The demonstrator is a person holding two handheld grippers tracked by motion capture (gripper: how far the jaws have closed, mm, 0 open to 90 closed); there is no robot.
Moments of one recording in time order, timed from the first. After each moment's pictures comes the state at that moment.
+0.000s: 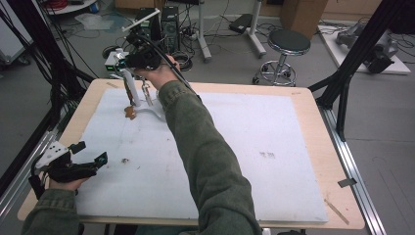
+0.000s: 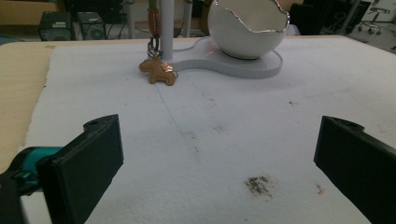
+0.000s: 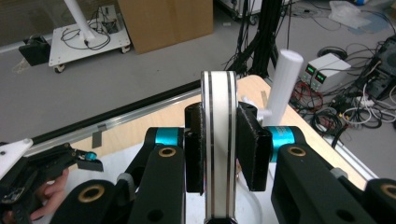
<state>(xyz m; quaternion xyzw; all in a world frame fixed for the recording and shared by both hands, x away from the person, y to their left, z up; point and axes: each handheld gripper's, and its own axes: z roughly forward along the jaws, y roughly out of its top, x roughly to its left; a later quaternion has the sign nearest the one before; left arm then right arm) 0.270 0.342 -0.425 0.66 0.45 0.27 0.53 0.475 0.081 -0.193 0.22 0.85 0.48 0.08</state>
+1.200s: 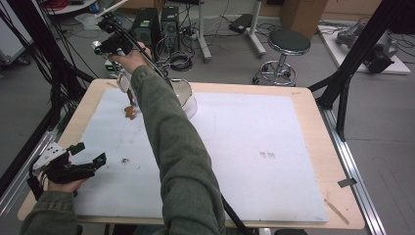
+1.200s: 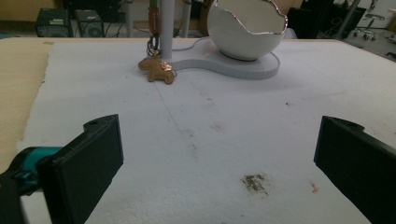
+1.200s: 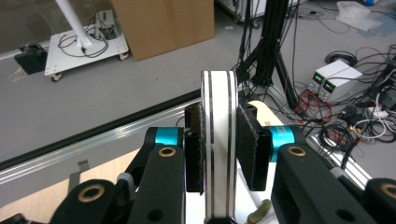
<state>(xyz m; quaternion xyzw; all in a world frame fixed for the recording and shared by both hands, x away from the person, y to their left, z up) 0.266 0.345 -0.425 0.65 0.46 0.27 0.54 0.541 0.163 -0.200 0.23 0.85 0.48 0.07</state>
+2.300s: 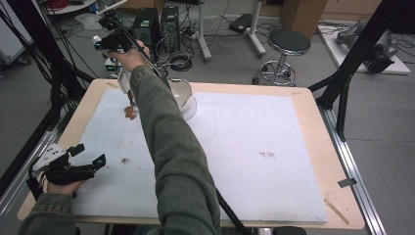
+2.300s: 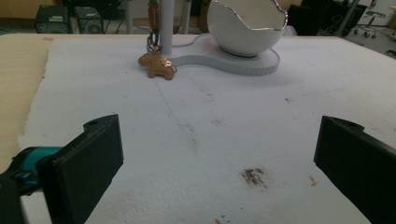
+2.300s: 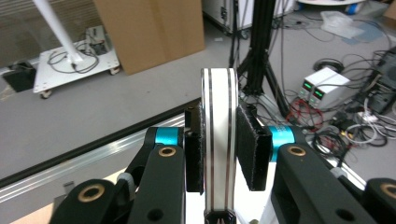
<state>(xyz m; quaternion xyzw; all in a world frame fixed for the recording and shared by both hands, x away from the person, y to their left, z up) 0.264 0.346 -0.427 0.65 0.46 0.26 0.54 0.554 0.168 -0.204 0.24 0.83 0.50 0.08</state>
